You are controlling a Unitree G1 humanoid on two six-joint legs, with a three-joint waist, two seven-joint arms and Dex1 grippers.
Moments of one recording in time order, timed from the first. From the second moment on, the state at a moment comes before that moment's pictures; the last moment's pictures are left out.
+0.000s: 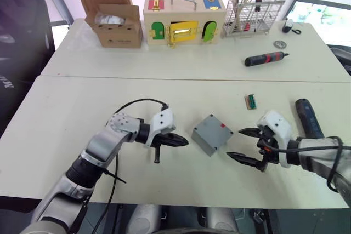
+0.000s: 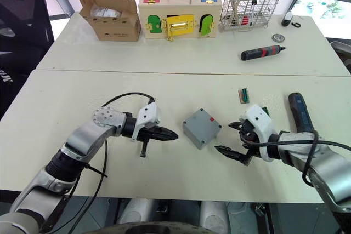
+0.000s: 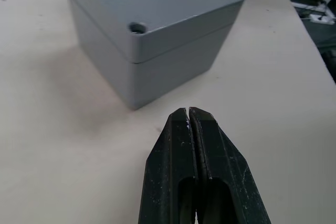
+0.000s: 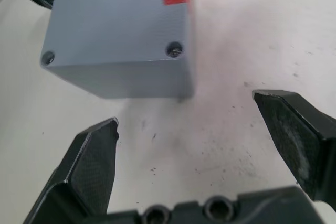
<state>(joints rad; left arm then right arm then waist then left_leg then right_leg) -0.45 0.50 -0.40 -0.15 -0.26 0.51 -1.16 0.04 -1.01 -0.08 -0.59 0.55 0.77 0.76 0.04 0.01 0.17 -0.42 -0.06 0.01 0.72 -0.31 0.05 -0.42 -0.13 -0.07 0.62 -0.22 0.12</state>
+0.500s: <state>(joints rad) -0.51 0.40 -0.46 0.03 -0.12 0.32 -1.07 0.05 -0.99 0.03 -0.63 0.48 0.69 0.83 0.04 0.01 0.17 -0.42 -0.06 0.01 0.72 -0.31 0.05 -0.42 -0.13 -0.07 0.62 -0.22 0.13</state>
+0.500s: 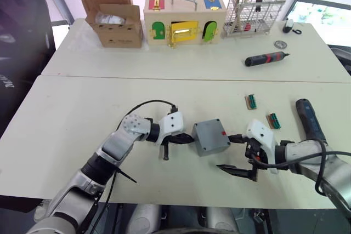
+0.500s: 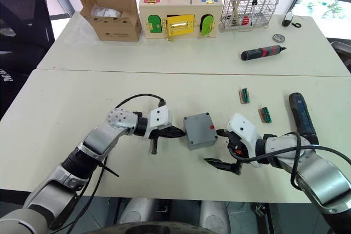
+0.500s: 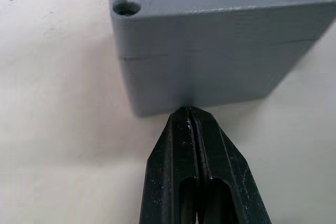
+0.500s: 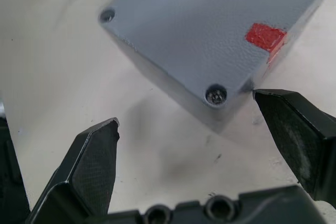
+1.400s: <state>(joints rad) -0.62 0.36 -0.16 0.02 -0.31 0.47 -1.00 -0.06 -0.74 -0.45 -0.47 0.59 0.78 0.61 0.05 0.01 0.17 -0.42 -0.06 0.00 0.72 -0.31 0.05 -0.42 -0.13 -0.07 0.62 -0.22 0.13</state>
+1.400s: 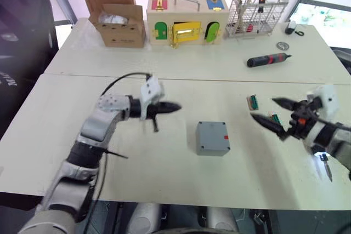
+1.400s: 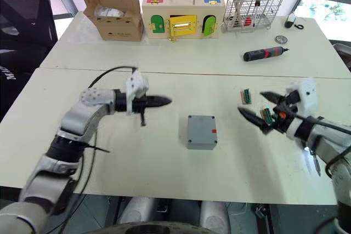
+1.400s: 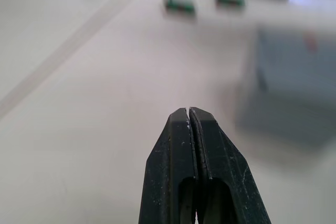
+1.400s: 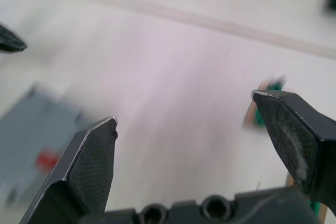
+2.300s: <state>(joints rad) -0.51 0.34 -0.26 -0.28 -0.38 0.66 -0.84 -0.34 -0.41 -0.20 0.21 0.19 0.25 0.29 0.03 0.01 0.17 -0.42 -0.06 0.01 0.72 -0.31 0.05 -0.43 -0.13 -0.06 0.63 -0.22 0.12</state>
